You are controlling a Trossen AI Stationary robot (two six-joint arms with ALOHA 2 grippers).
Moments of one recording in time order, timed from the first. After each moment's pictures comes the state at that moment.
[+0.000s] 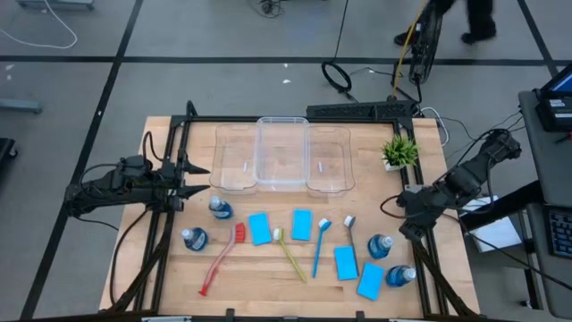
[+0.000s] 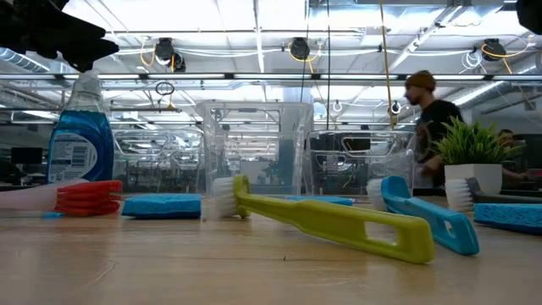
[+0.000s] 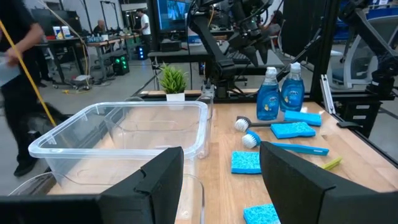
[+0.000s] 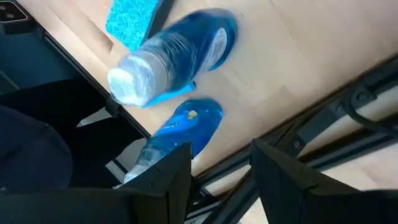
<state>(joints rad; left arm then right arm) 0.12 0.01 0.31 -0.36 0.08 0.05 0.65 0.76 0.88 -1.26 -0.24 1.54</state>
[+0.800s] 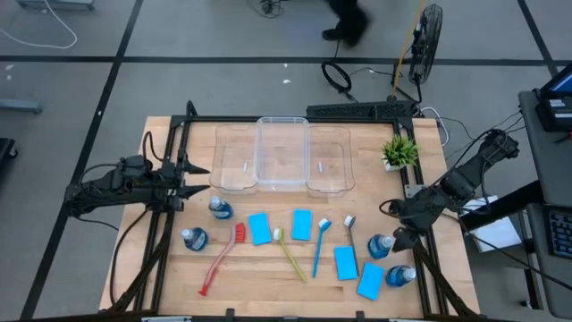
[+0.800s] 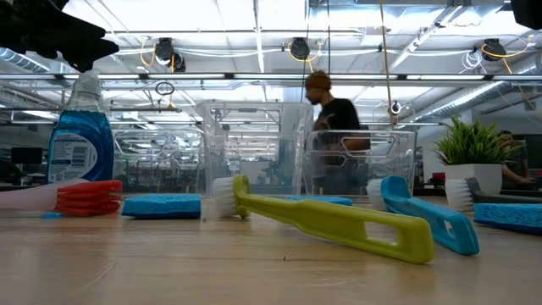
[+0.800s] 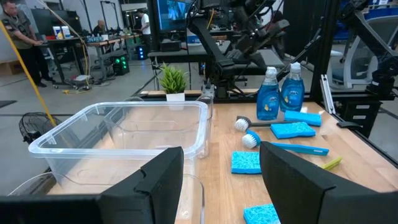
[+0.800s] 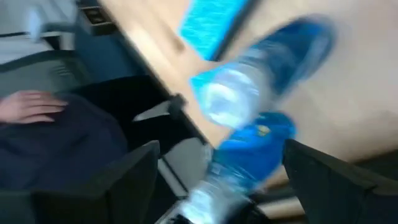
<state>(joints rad) 0.12 0.01 0.31 -0.36 0.08 0.05 0.66 0.74 0.76 -0.90 -0.23 1.57</state>
